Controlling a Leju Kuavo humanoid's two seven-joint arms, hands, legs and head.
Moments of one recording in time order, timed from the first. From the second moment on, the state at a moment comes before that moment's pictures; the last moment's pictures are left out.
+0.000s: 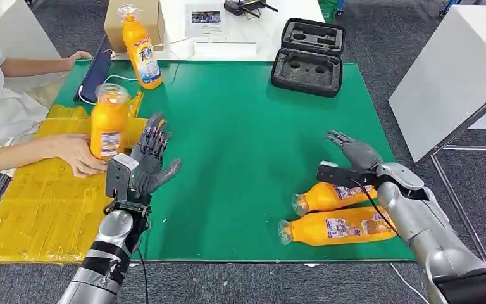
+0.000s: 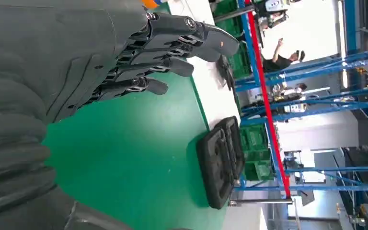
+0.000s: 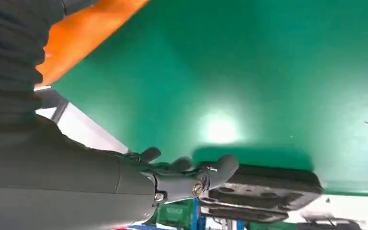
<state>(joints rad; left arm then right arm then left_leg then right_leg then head) -0.39 -0.15 -0.18 -1.13 -0.17 0.03 -0.42 -0.60 -0.38 0.38 -0.83 0.81 0.07 -0.31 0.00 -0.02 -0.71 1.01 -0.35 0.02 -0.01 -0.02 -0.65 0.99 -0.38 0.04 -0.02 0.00</state>
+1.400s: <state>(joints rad) -0.39 -0.15 -0.04 -1.05 -0.20 0.05 -0.43 -0.36 -0.48 0.39 -1.24 0.73 0.11 -0.31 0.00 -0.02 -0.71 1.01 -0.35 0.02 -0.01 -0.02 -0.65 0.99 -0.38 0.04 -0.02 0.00</state>
